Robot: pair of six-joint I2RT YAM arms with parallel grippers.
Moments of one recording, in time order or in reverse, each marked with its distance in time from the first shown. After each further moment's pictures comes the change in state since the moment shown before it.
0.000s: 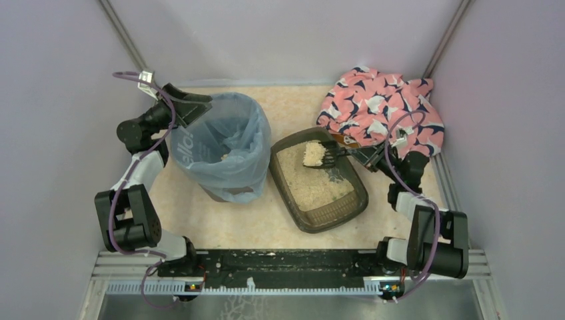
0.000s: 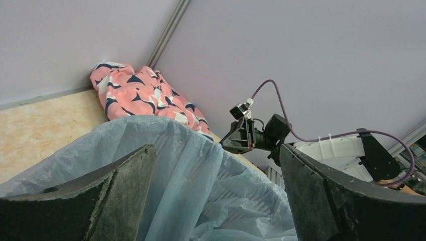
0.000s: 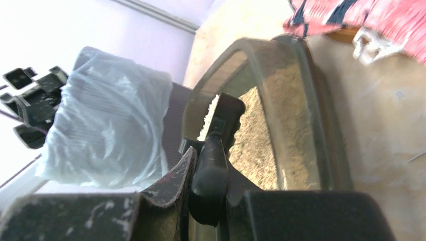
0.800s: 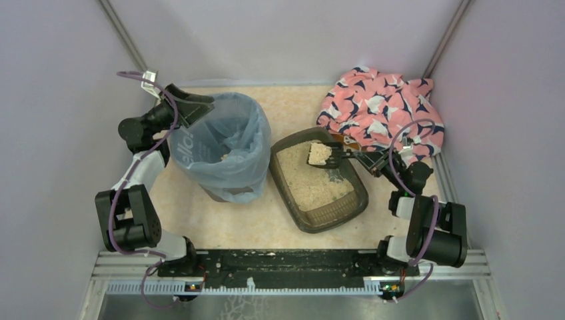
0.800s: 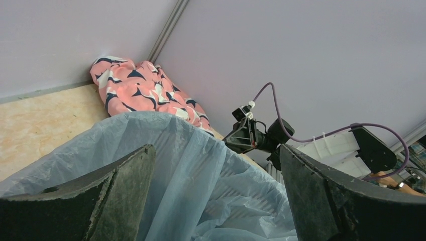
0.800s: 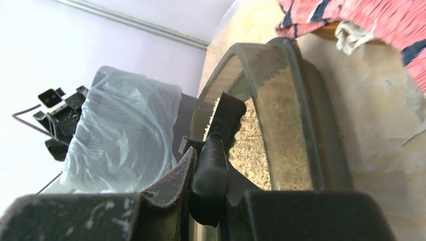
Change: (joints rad) left arm -0.016 0.000 0.000 -0.047 0.006 0.042; right arm -0.083 0.105 -0.123 0.349 -0.034 0.211
